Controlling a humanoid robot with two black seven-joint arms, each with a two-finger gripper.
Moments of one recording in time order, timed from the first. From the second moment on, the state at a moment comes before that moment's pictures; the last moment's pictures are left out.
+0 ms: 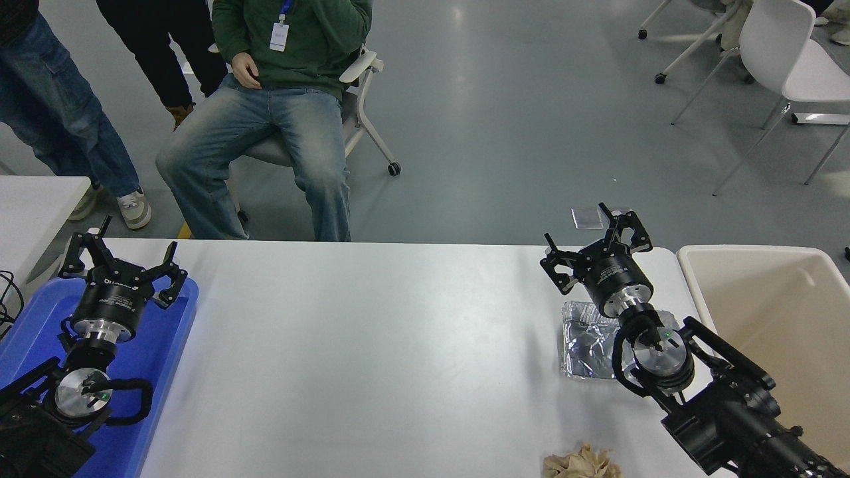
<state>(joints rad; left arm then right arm) -0.46 0.46 -0.83 -0.52 -0.19 -0.62 -0.53 0.52 -0.15 0.91 0.85 0.14 0.12 0.28</state>
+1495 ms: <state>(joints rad) -0.46 0.46 -0.83 -0.52 -0.19 -0.62 -0.53 0.70 -0.59 0.57 0.99 -0.31 0.06 0.26</state>
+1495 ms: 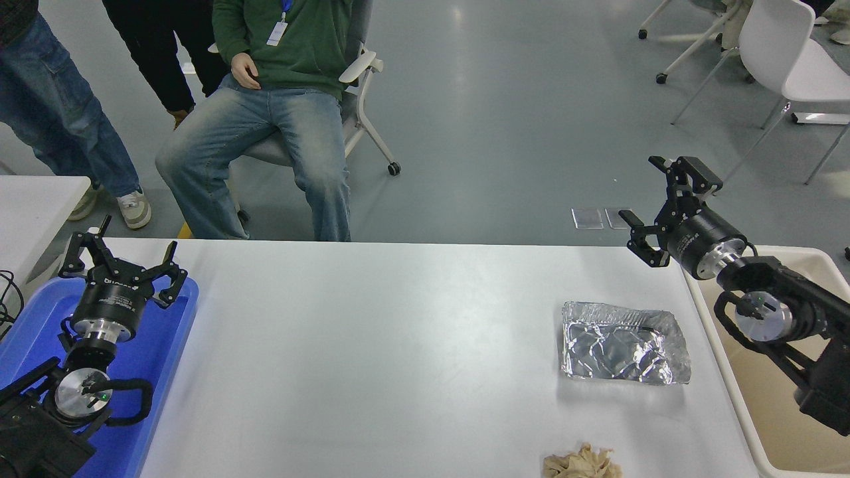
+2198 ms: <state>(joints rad) -0.46 0.46 -0.83 -0.52 -0.19 -0.62 -0.53 0.97 -0.69 0.06 1.05 -0.53 0.05 0.13</state>
